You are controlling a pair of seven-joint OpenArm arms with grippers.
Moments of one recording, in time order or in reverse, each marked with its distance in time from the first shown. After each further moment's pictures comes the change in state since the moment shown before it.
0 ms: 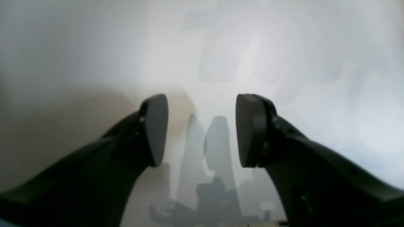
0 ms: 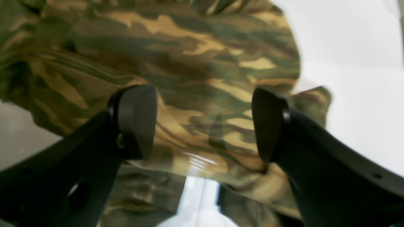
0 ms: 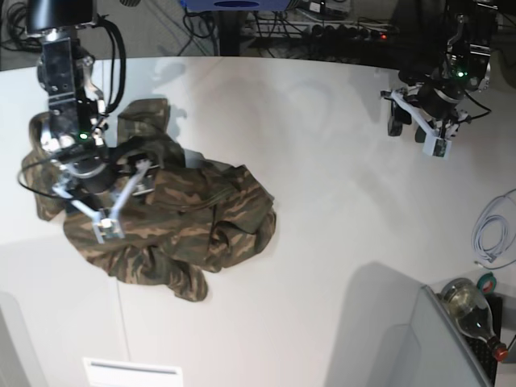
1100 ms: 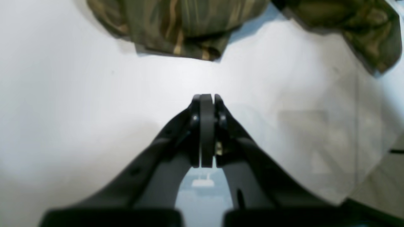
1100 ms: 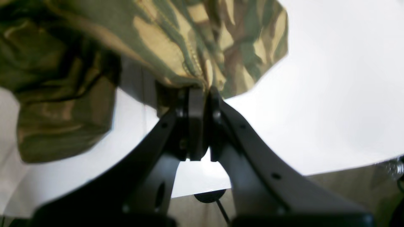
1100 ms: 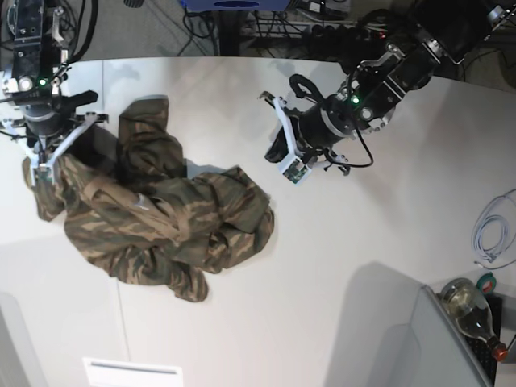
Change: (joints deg) left arm -24.9 -0.3 47.6 4.0 0.0 9.2 0.6; right arm -15.7 2.7 14.4 11.1 0.7 -6.8 -5.2
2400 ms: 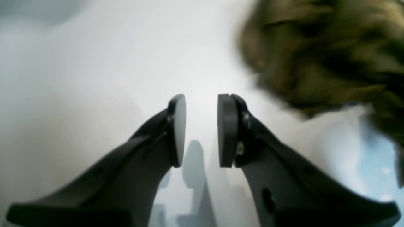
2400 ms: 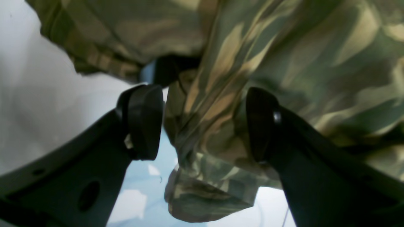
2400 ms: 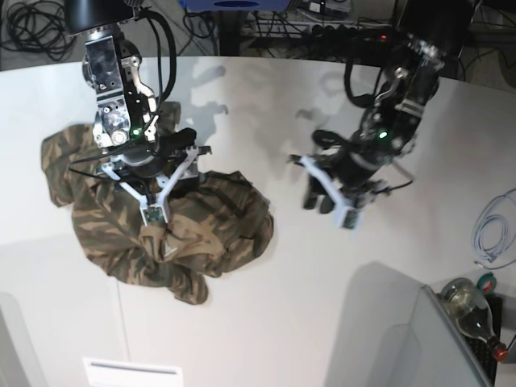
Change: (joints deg) left arm 1.3 9.4 -22.1 -6.7 -0.5 -0.5 -0.3; right arm 15.6 -10.2 -18.9 -17.0 -0.7 -0.2 2.0
